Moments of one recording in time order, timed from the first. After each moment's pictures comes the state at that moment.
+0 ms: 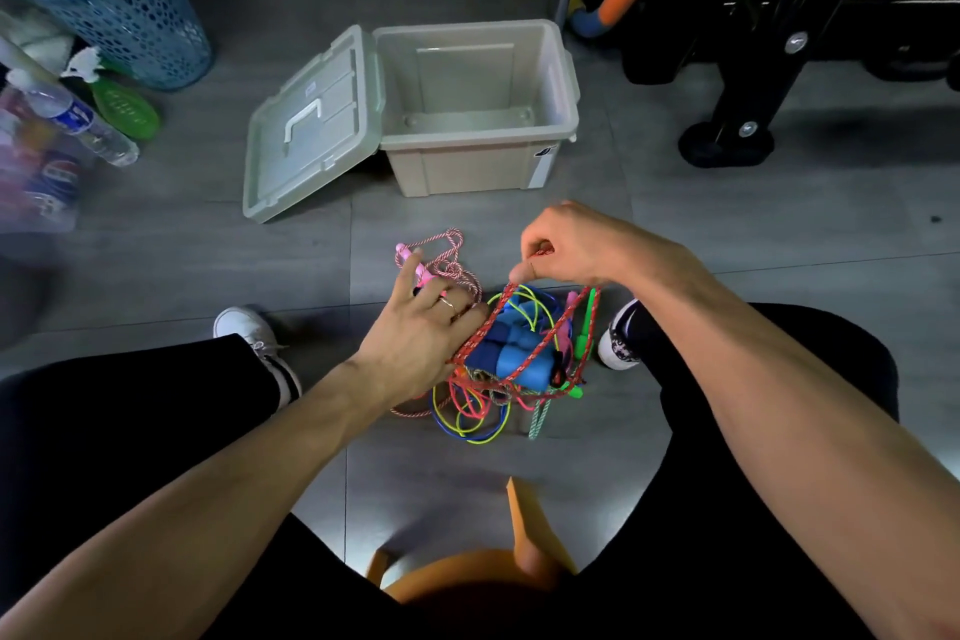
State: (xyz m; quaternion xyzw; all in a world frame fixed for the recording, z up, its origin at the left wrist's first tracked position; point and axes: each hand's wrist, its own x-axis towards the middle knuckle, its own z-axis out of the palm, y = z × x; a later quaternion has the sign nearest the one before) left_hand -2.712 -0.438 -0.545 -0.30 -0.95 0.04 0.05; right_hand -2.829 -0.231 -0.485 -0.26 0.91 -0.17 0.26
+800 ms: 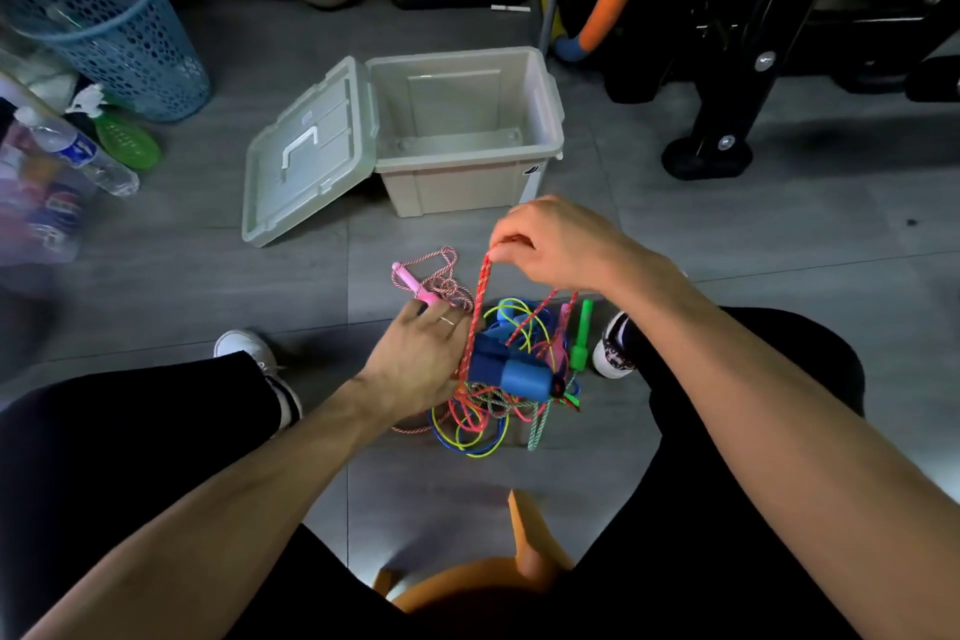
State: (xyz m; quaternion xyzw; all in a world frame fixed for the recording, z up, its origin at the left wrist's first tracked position) left_hand -2.709 -0.428 -0.543 -0.29 -0.96 0.03 0.03; right_hand -2.814 -0.240 -0.454 -0.32 0.92 -0.20 0.14
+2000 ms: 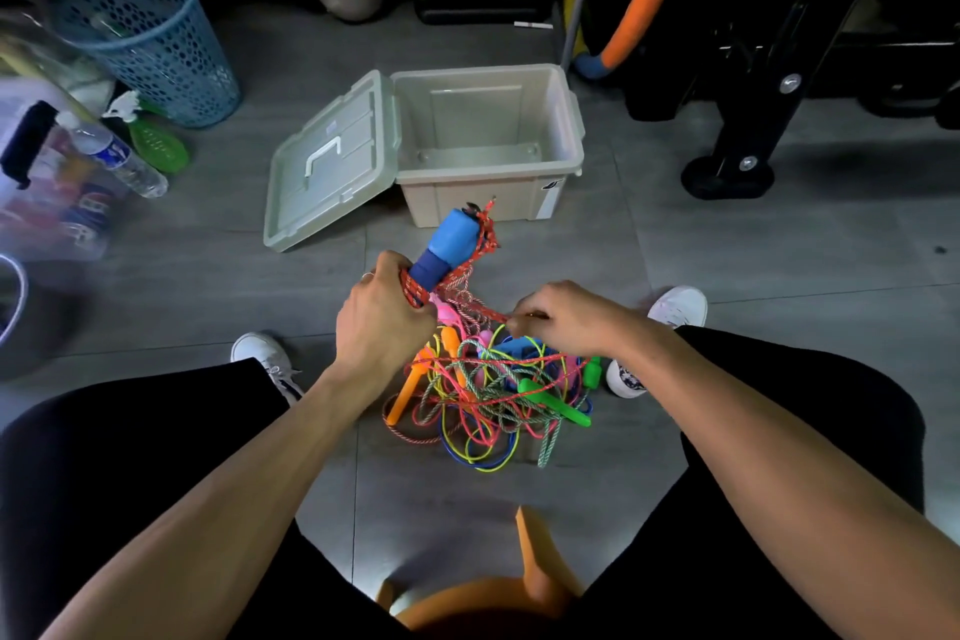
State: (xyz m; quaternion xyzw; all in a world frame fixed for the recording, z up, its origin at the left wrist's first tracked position) left_hand -2.731 -0.451 -0.509 0.17 -0.95 -0.28 0.01; right_hand -2.793 -0.233 -0.514 -0.26 0.88 -0.24 0.33
